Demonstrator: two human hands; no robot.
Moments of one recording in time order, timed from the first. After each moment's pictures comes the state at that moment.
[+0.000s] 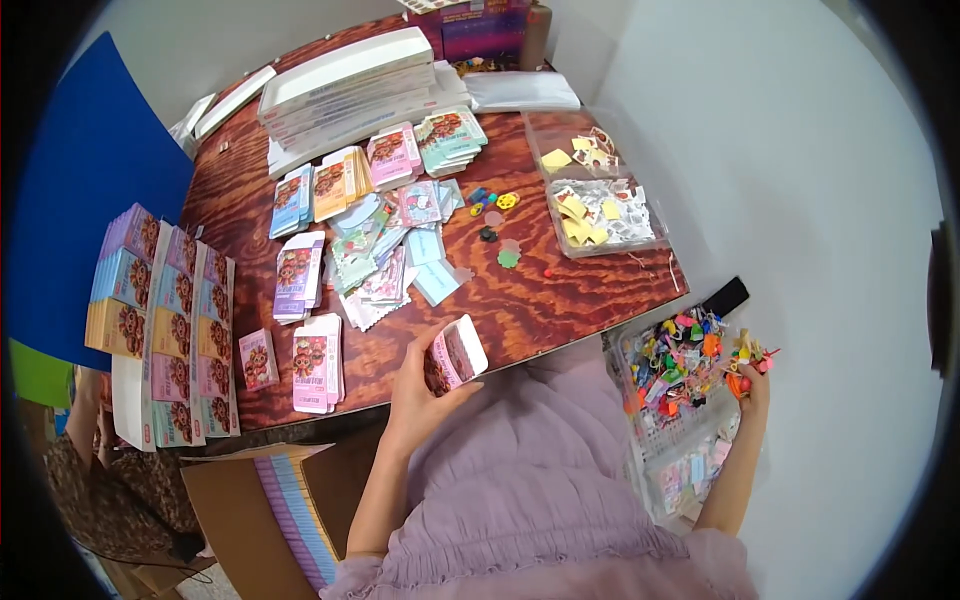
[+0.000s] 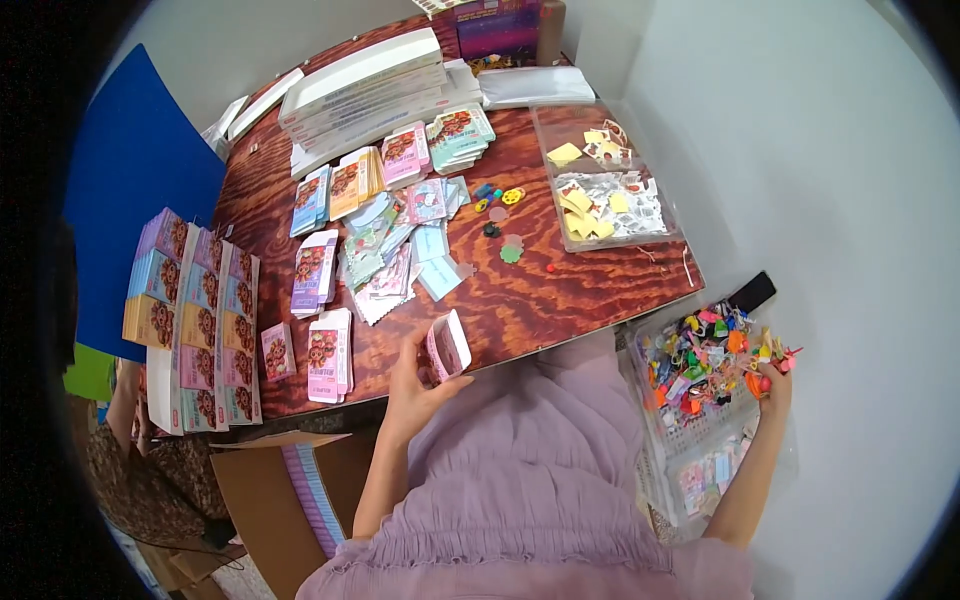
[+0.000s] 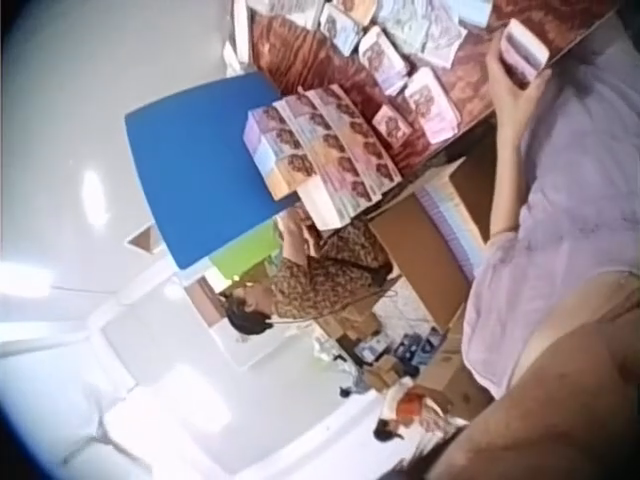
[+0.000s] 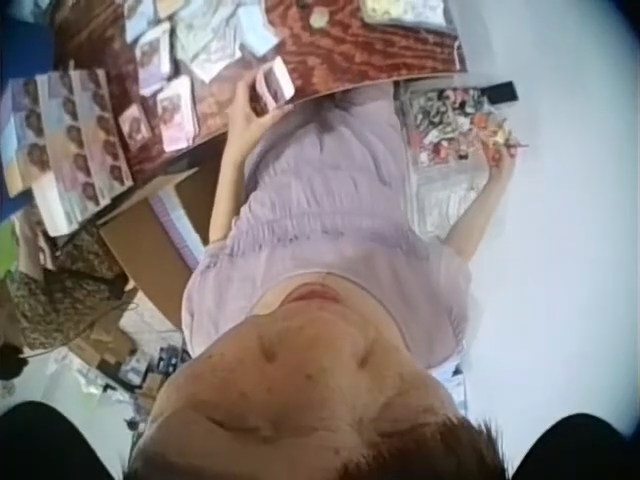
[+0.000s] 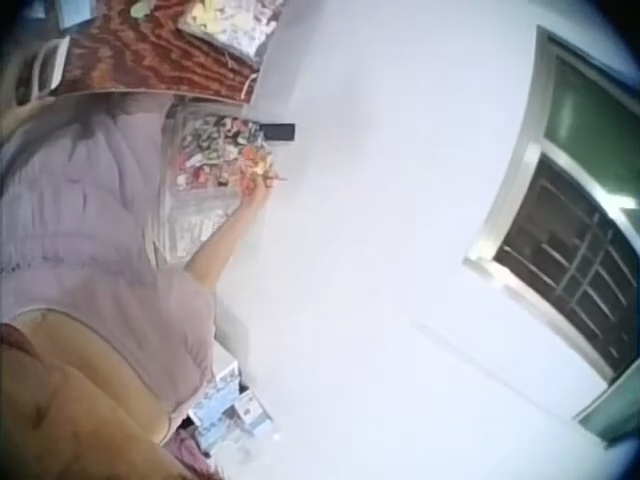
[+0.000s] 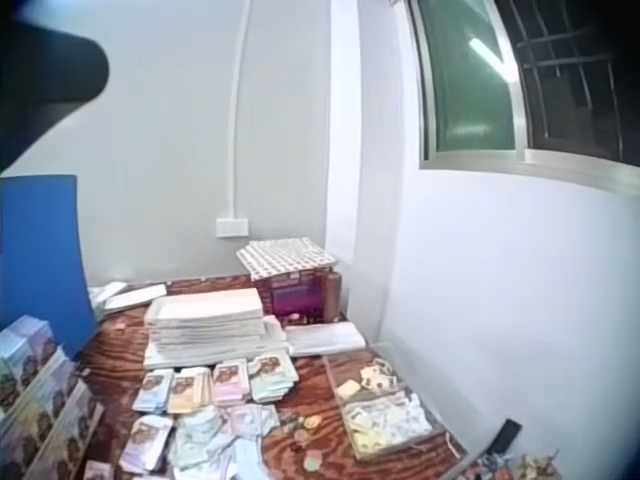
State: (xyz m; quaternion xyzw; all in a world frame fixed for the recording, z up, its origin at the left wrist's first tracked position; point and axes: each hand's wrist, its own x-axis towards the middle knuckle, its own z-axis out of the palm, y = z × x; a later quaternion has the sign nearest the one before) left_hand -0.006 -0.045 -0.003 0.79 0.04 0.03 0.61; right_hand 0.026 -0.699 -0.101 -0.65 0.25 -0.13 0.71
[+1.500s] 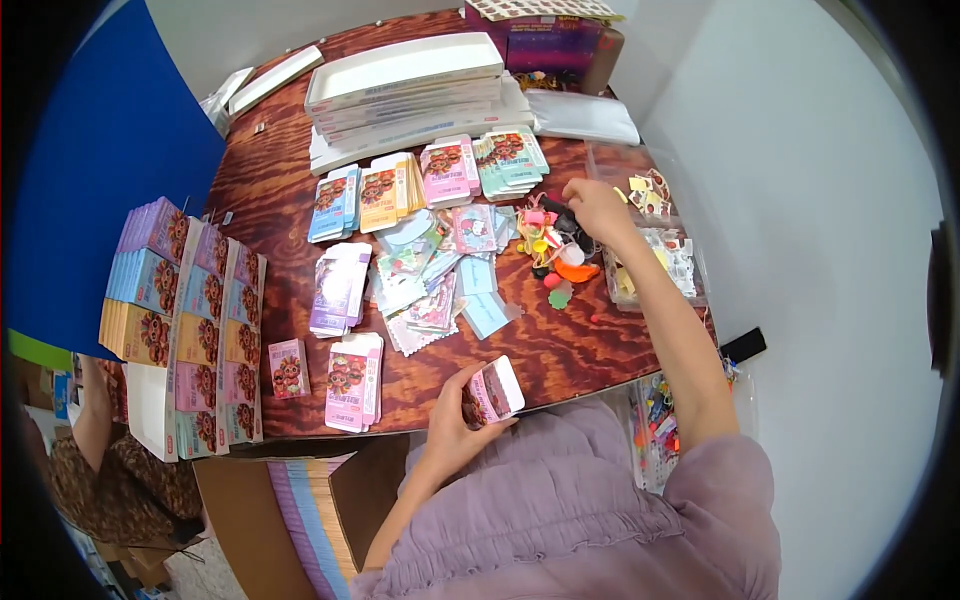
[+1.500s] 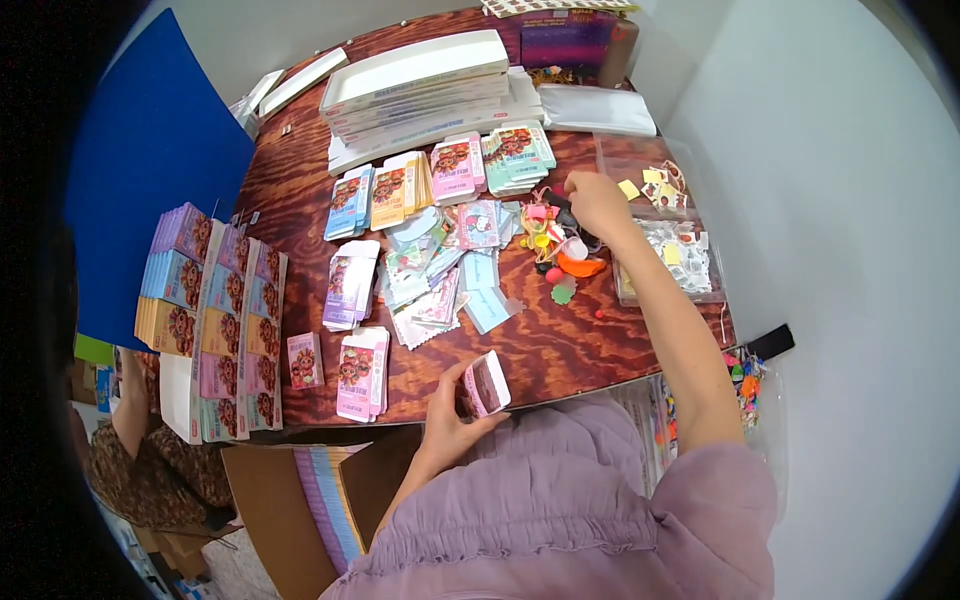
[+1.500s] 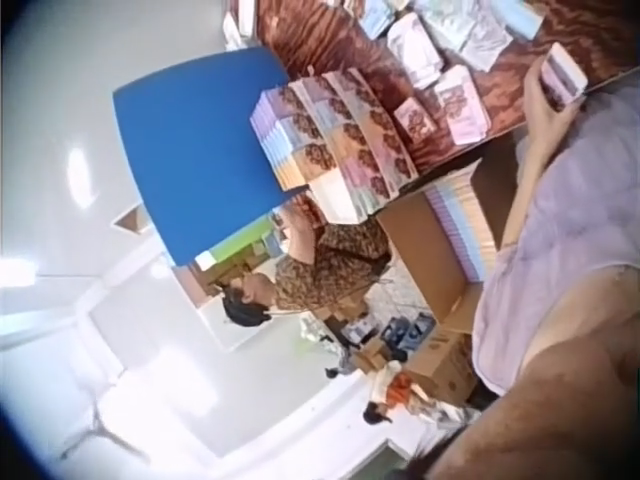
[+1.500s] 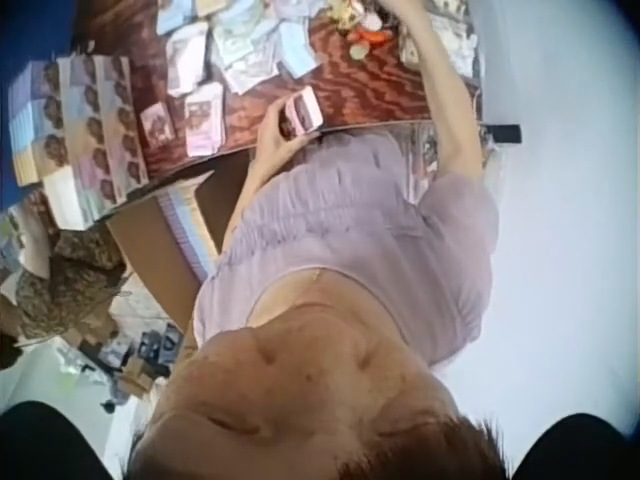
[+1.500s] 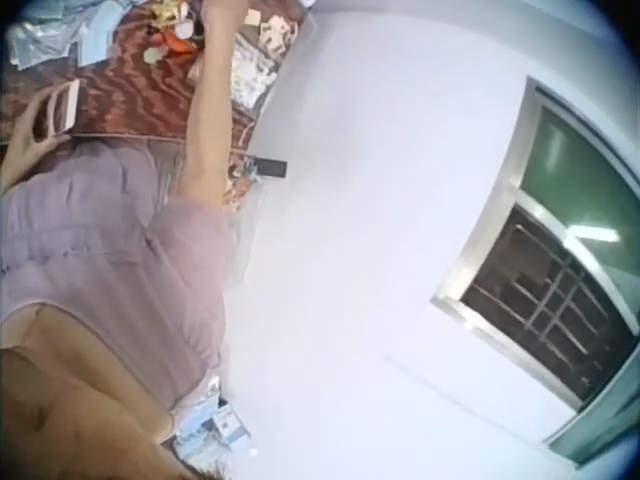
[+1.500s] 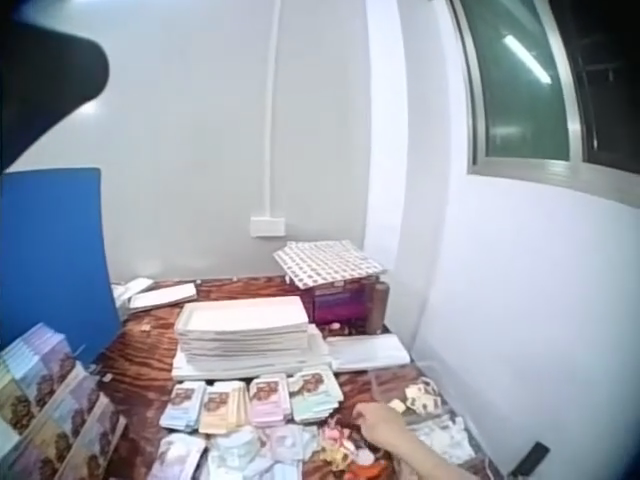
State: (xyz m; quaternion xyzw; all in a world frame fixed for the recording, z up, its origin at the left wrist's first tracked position) left_hand -0.005 -0.032 -0.015 0.79 0.06 0.06 0.60; right_hand 0.337 -0.201 0.018 -0.94 -0.24 -0.01 0.23
